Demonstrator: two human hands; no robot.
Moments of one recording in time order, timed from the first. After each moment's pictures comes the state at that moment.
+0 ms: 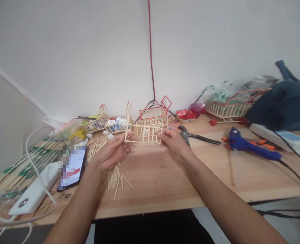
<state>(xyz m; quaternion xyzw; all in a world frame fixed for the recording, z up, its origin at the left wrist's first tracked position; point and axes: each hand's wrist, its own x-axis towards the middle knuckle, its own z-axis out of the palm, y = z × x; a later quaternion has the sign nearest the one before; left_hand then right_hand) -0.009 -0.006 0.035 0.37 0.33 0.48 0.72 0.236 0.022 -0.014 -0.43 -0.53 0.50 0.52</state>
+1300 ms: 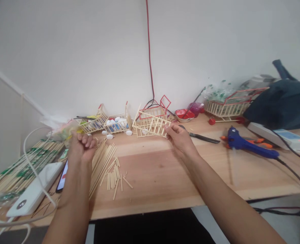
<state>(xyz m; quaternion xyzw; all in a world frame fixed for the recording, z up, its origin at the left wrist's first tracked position) -0.067 0.006 0.051 0.24 0.32 0.79 0.46 0.241 0.020 0.004 -0.40 -0.41 0.51 0.64</state>
